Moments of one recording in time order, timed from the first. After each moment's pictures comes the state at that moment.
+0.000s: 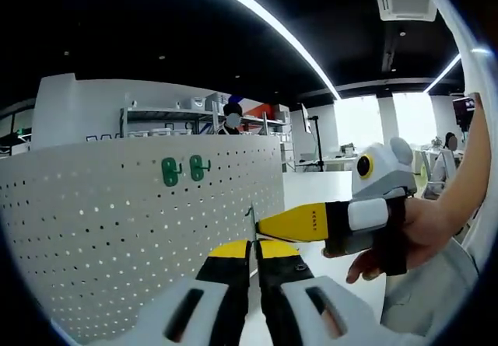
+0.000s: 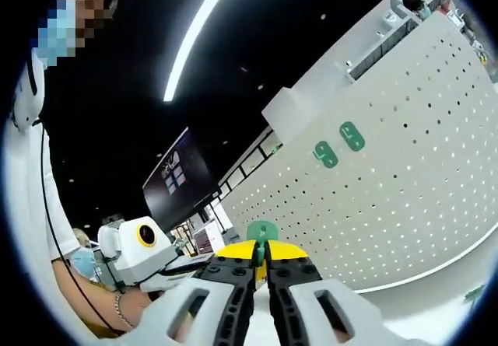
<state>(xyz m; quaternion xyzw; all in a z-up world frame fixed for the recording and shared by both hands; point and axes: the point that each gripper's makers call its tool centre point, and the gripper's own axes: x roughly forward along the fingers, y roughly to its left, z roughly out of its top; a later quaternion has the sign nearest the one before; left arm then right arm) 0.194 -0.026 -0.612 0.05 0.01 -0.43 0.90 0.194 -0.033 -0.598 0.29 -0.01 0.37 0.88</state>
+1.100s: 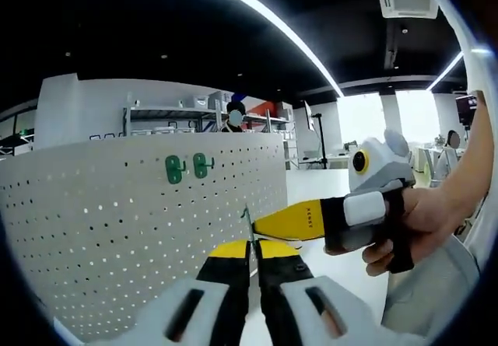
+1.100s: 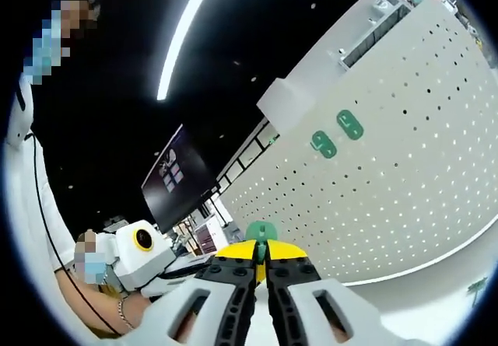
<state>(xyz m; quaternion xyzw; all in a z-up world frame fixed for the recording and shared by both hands) 0.194 -0.023 -0.616 0.06 0.02 -0.42 0.91 0.197 -0.026 -0.601 0.28 0.02 0.37 0.88</state>
